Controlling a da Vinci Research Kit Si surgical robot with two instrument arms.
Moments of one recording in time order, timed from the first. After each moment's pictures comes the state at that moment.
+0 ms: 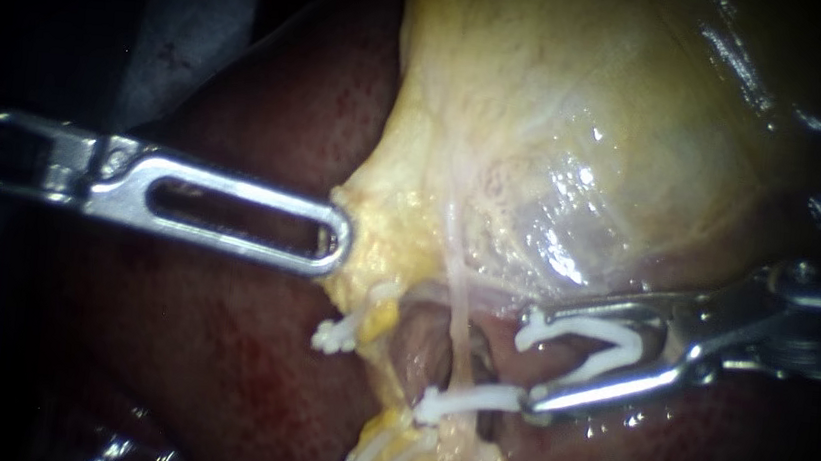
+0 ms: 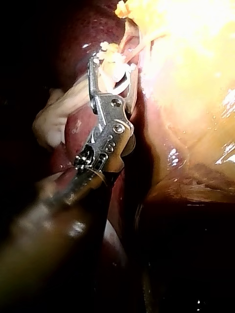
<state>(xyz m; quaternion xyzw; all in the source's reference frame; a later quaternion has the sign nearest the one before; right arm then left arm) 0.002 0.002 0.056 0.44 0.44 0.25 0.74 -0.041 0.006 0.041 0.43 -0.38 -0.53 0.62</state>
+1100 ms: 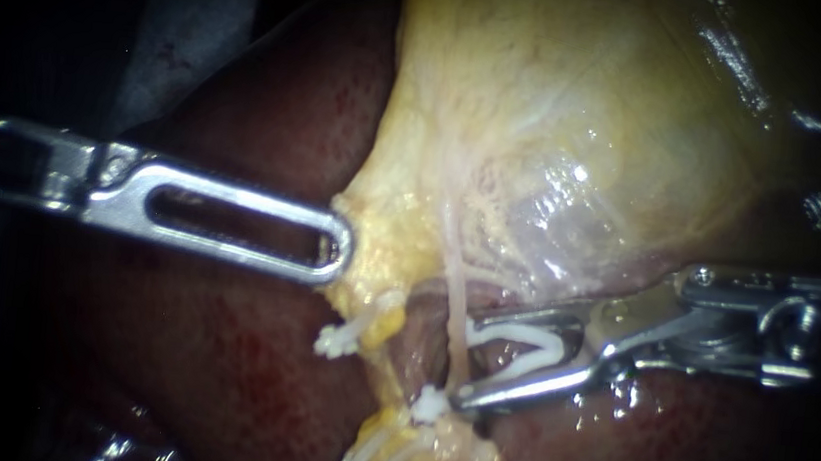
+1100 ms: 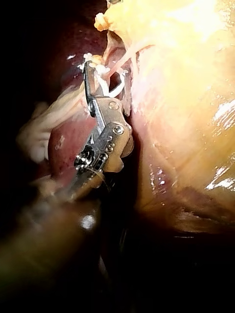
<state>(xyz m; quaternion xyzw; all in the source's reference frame) 0.006 0.001 0.062 0.43 0.44 0.25 0.75 -0.042 0.006 0.040 0.43 -0.38 -0.54 0.62</state>
